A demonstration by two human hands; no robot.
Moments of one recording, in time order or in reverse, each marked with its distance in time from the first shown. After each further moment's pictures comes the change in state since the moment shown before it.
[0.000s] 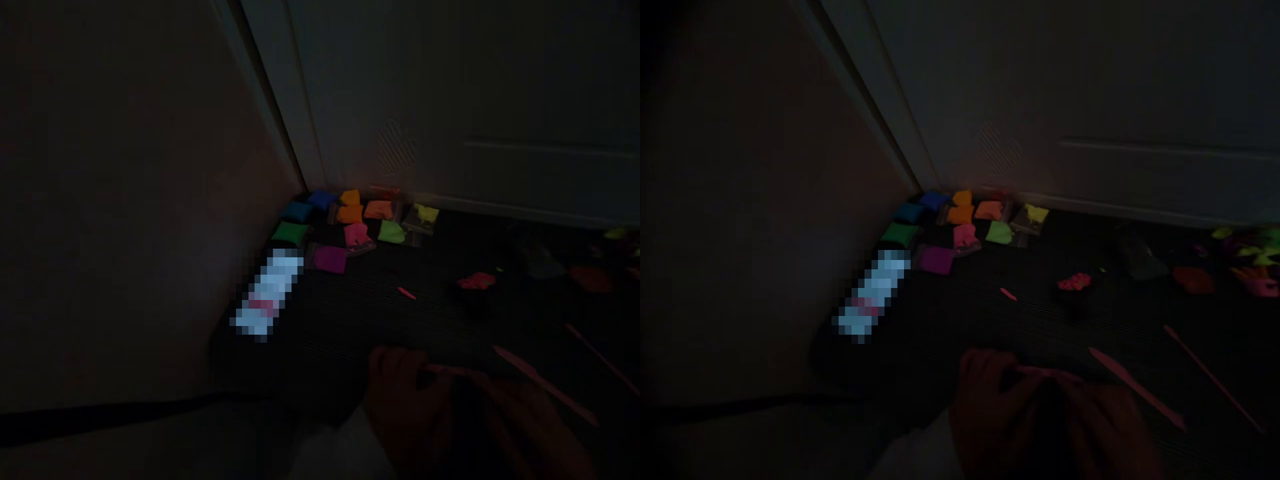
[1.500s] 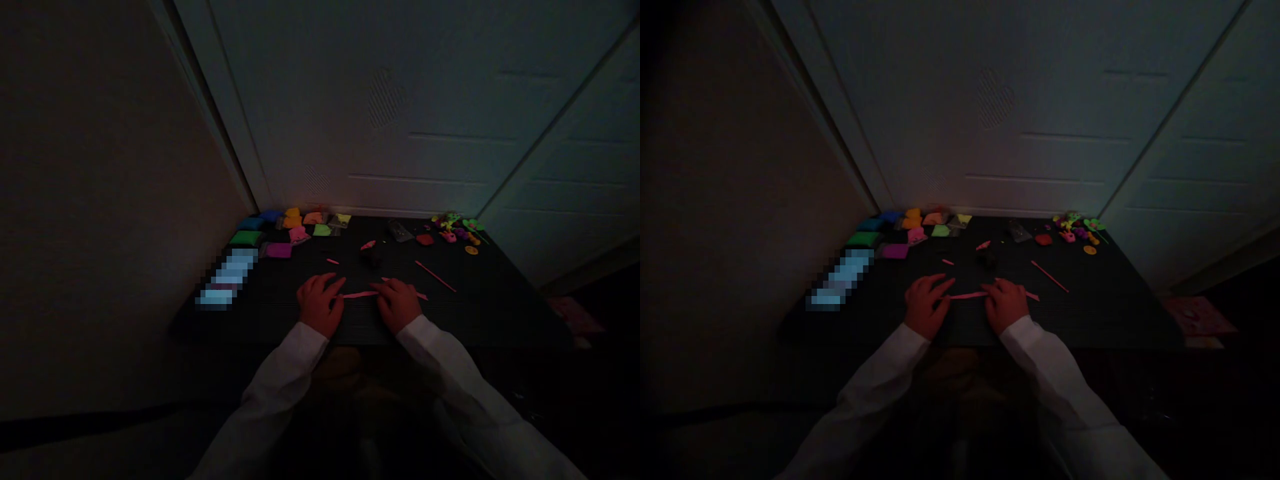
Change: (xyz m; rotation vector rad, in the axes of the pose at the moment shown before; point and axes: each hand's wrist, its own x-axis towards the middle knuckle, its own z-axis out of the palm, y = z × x) left_hand 0.011 -0.025 -0.005 0.156 0.034 0.201; right_hand 0.015 -0.011 0.001 -0.333 -0.045 0.137
